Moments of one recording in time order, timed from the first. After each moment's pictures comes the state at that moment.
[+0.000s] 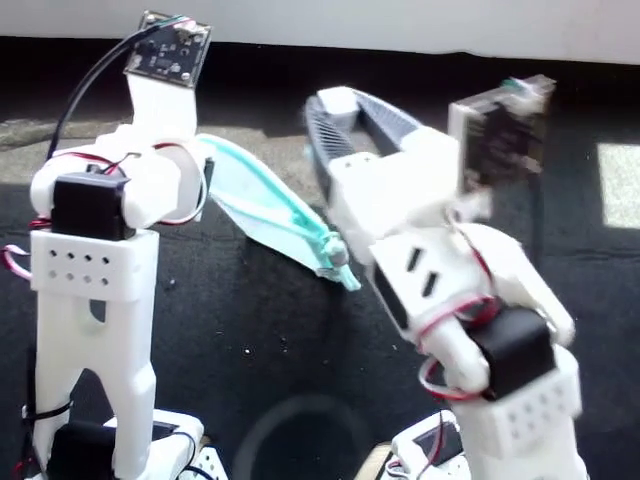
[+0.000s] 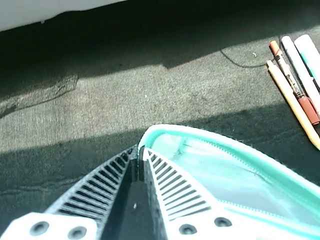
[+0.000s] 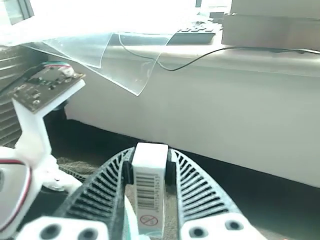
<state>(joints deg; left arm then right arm) 4.7 -13.1 -6.5 86.3 -6.0 -34.3 -41.5 1.9 51.4 -6.3</state>
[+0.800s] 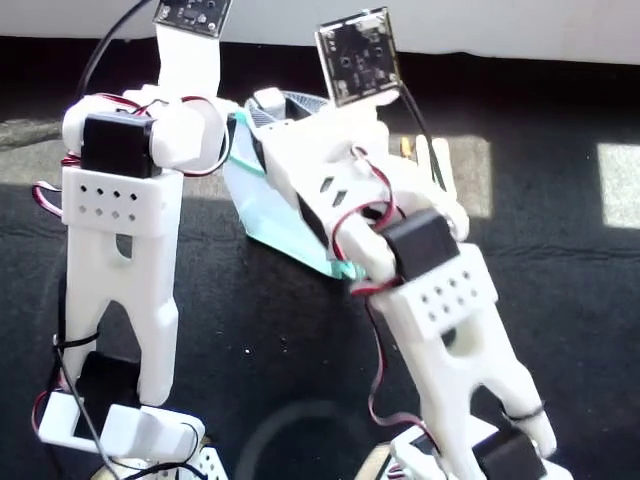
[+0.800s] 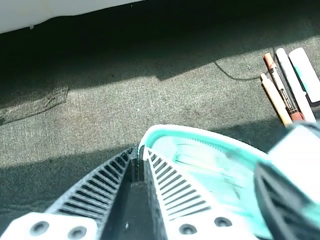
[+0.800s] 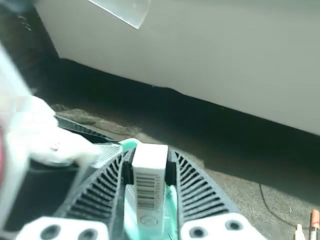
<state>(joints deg) 5.7 6.0 -30.9 94.7 -4.1 -35.9 -20.4 -2.9 50.9 -6.8</state>
